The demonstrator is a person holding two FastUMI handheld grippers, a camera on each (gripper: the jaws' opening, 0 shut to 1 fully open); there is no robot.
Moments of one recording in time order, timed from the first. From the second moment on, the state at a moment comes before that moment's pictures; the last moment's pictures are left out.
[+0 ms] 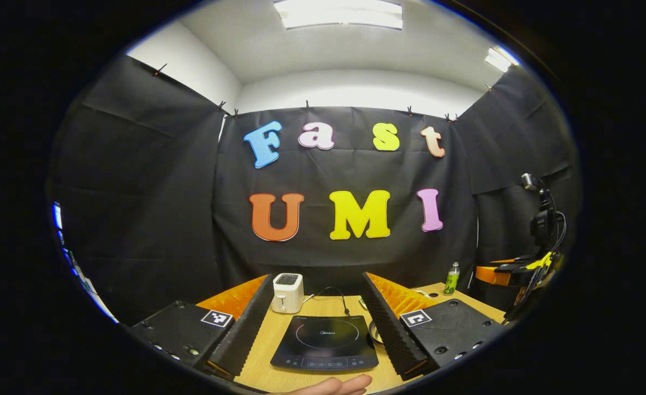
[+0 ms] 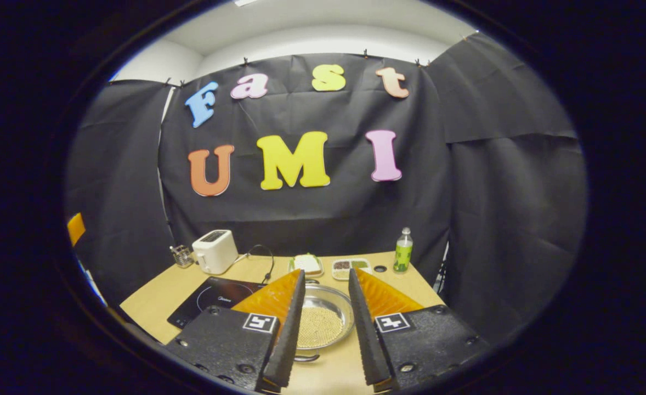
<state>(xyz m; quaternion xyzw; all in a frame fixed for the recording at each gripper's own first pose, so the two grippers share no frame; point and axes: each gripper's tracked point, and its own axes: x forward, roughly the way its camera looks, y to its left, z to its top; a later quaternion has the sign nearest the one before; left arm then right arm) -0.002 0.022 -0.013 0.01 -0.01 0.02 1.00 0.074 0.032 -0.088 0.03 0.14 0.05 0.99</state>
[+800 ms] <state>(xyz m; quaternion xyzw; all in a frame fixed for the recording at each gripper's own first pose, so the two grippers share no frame) -0.014 0.025 -0.028 0.01 -0.02 0.02 1.00 0.068 0.134 -0.239 0.04 0.38 0.14 0.92</state>
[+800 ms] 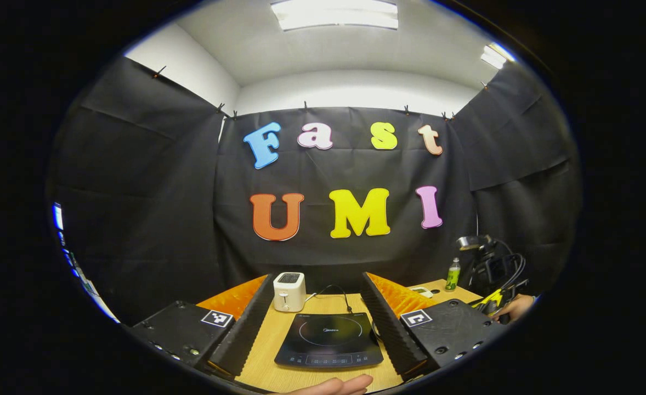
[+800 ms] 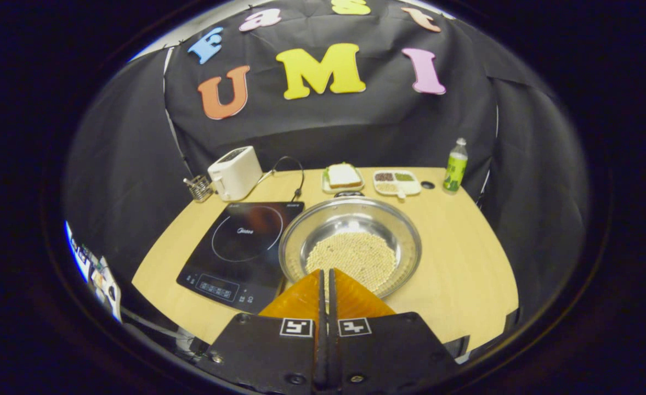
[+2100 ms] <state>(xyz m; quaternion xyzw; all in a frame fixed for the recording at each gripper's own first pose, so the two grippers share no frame) -0.016 0.023 -0.041 0.01 -0.01 0.02 1.00 0.056 0.134 -0.351 0.04 0.52 0.15 0.84</state>
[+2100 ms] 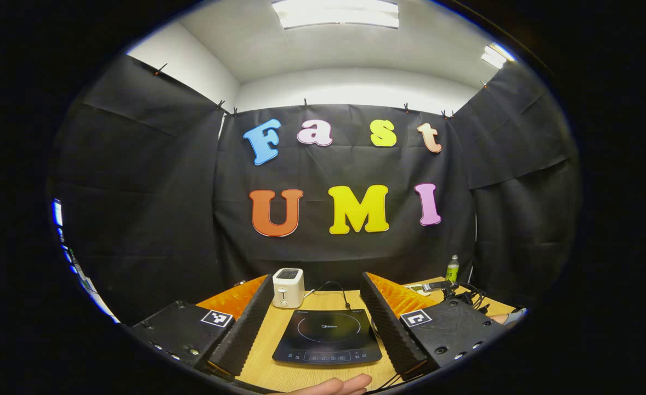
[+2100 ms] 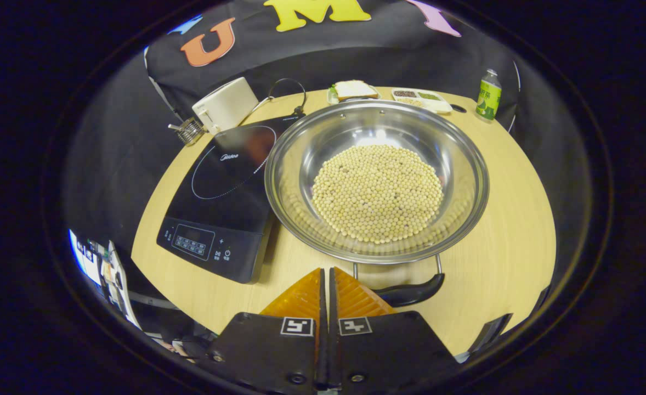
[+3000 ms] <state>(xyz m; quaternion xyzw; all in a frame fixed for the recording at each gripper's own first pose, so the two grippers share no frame) -0.041 0.012 -0.020 -0.01 -0.04 0.02 1.00 0.065 0.079 -0.359 -0.01 0.49 0.19 0.85</state>
